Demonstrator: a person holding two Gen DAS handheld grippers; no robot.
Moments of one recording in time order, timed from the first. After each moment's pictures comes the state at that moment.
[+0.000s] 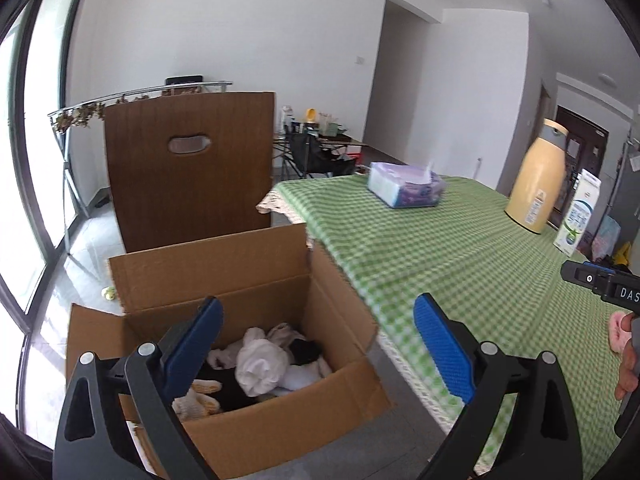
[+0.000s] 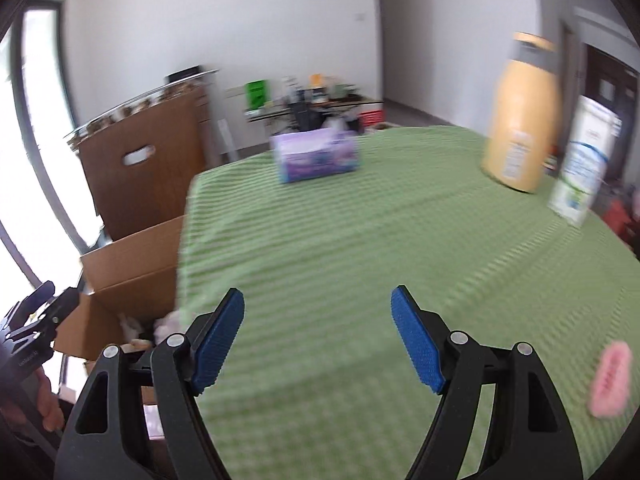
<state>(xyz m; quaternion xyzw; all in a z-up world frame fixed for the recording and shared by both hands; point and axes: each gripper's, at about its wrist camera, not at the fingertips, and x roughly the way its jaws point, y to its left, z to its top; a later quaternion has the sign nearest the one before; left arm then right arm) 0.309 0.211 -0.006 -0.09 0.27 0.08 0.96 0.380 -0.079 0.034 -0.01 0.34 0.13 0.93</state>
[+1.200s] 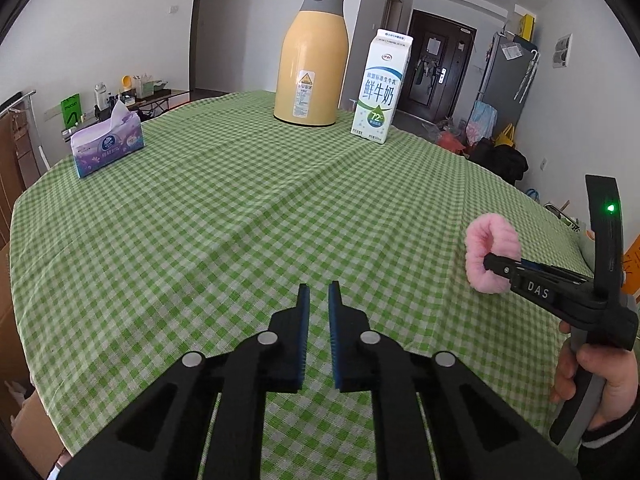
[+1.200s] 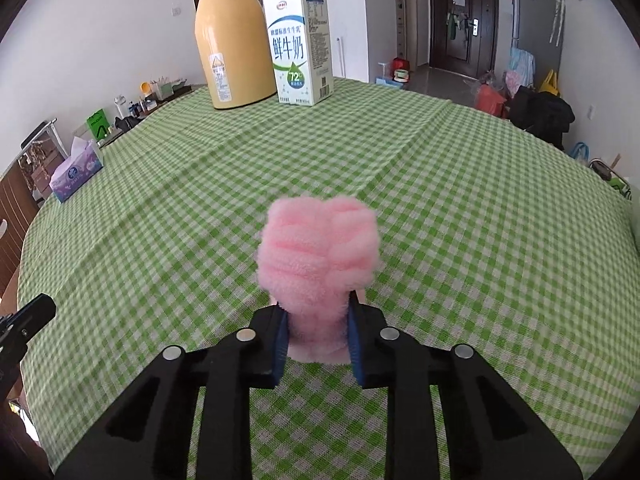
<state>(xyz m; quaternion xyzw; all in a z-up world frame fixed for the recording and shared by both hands) 0.376 -0.118 -0.026 0.00 0.37 -0.19 0.91 0.340 -0.356 -0.032 0.09 0.40 -0.09 0.91</state>
